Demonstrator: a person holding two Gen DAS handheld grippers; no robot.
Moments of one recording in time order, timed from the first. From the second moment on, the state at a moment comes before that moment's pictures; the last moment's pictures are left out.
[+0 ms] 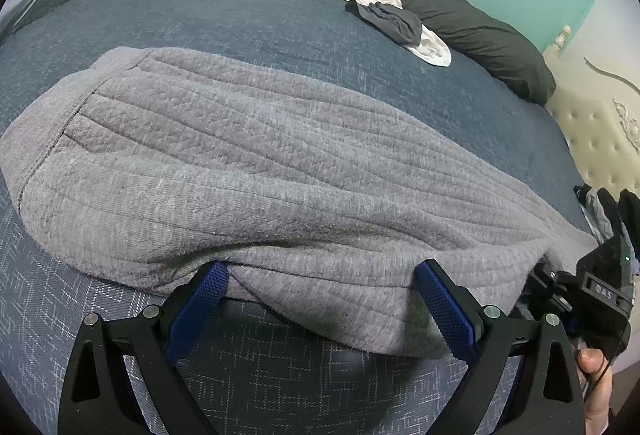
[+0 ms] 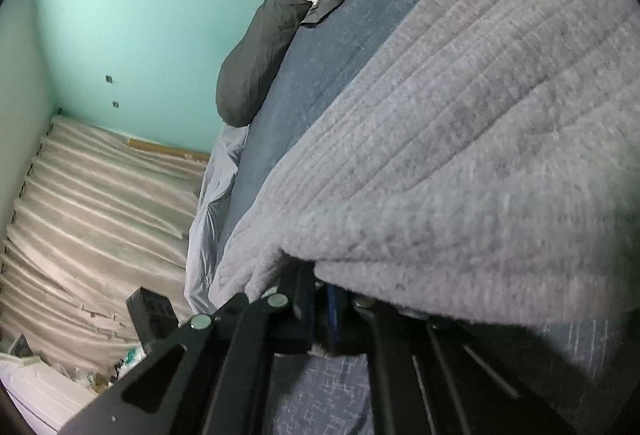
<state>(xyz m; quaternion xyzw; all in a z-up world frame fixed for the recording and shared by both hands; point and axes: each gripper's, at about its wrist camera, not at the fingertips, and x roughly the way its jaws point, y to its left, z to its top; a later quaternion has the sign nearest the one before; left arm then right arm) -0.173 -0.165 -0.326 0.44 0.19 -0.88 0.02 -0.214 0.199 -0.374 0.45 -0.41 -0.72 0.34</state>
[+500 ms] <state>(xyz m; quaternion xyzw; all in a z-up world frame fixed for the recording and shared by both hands) -0.173 -0.163 -0.323 0.44 0.19 -0.88 0.02 -0.184 0.188 -0.387 0.53 -0.36 -0.70 0.32</state>
